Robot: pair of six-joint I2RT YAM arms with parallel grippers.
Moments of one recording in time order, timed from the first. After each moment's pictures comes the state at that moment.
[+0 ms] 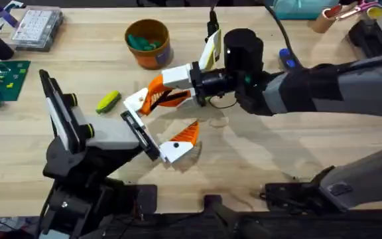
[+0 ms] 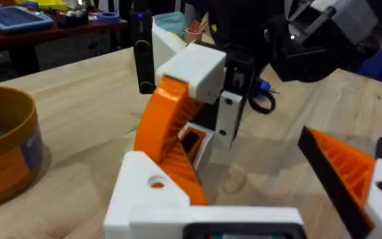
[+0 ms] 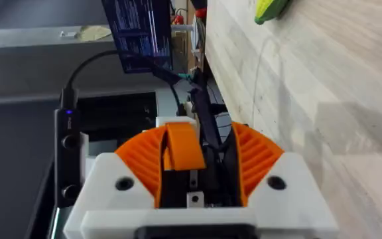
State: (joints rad) left arm -0.25 0.01 0.00 -0.05 0.69 -0.08; right arm 0.62 1.76 0.75 0.72 -1.02 1.31
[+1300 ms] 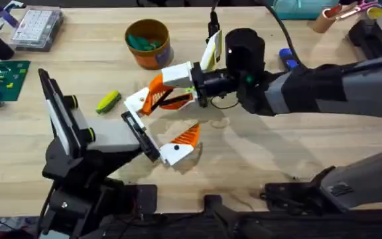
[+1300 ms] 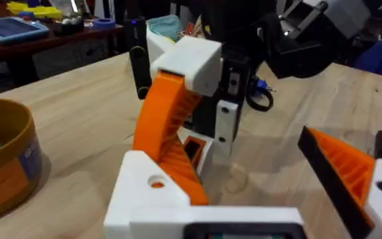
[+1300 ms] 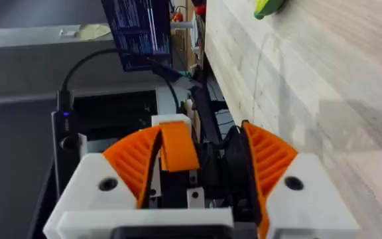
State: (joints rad) left arm -0.25 0.00 0.00 -0.05 0.71 -0.05; right arm 0.62 1.74 0.75 0.70 -1.04 1.31
